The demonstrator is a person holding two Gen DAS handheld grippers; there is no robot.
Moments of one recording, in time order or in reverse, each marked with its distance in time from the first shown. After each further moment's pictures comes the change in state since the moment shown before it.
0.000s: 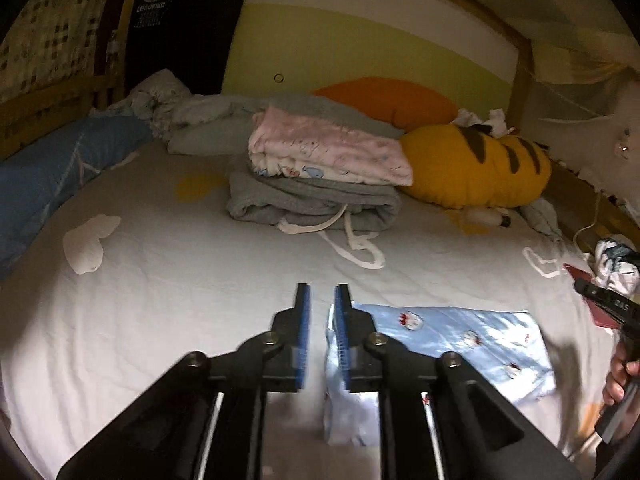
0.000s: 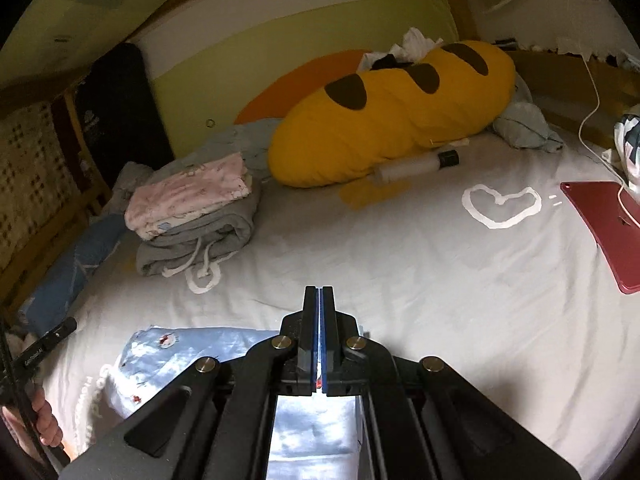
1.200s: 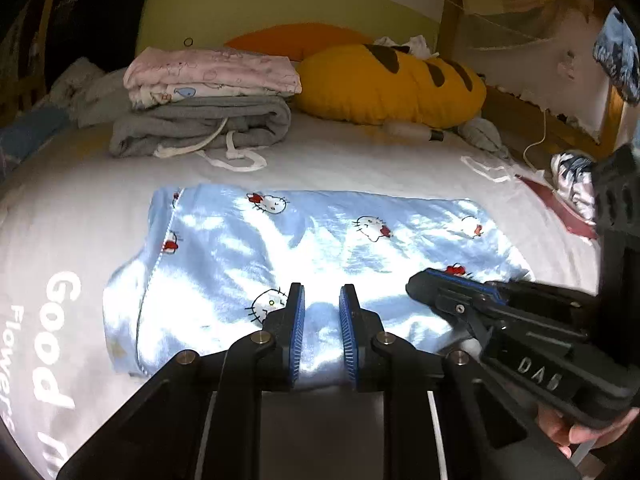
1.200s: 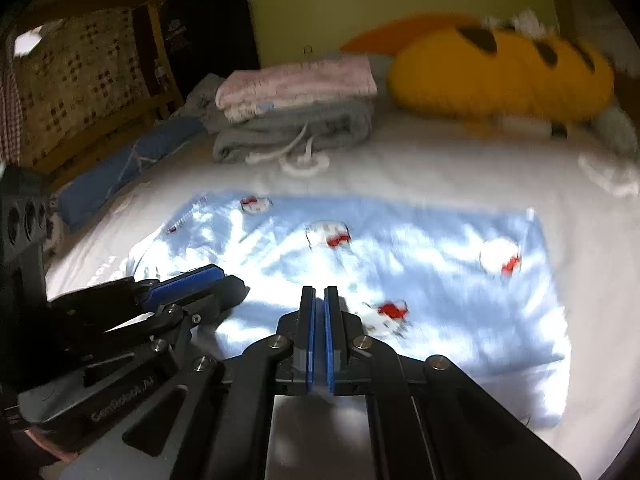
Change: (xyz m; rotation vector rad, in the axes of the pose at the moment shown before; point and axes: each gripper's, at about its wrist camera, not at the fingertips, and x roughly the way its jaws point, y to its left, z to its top) left arm 0.047 -0.091 -0.093 0.158 0.124 -0.185; right arm 0.051 0.088 -0.120 -0.200 0.174 0.201
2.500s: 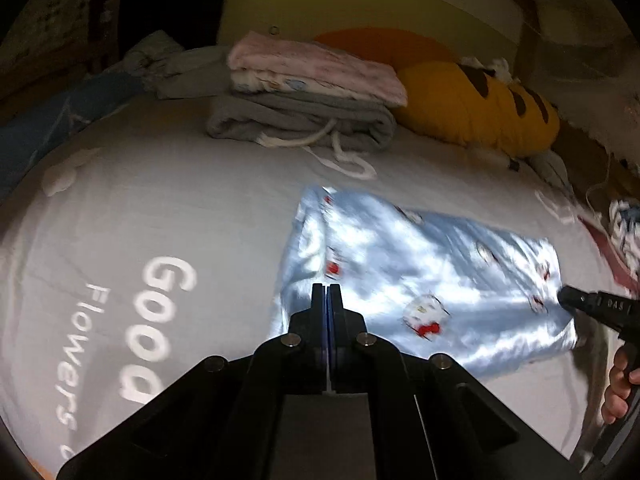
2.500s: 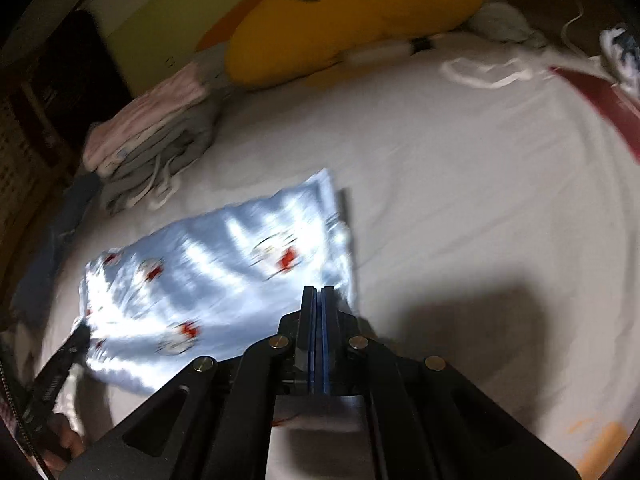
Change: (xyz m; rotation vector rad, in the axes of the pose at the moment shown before) left arm -0.020 0.066 0.010 -0.178 0.005 0.221; right arm -0.027 -0.110 0.019 0.362 0.054 -0.291
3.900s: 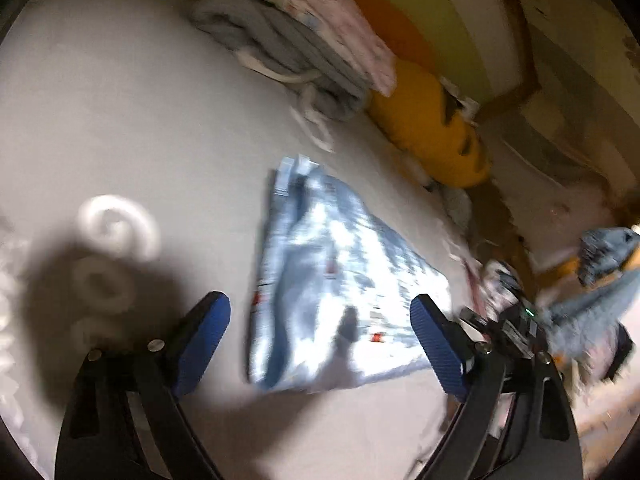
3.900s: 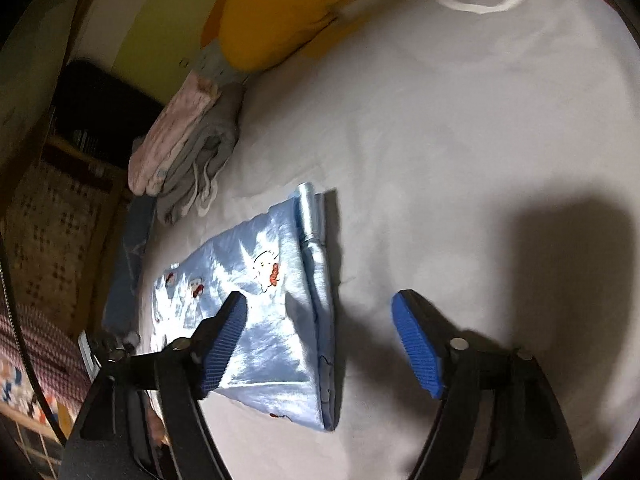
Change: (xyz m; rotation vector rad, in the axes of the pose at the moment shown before) left arm 0.040 0.061 0.018 -0.362 0.305 -0.590; right arm 0.028 -0.044 0.032 0.119 0.271 0.373
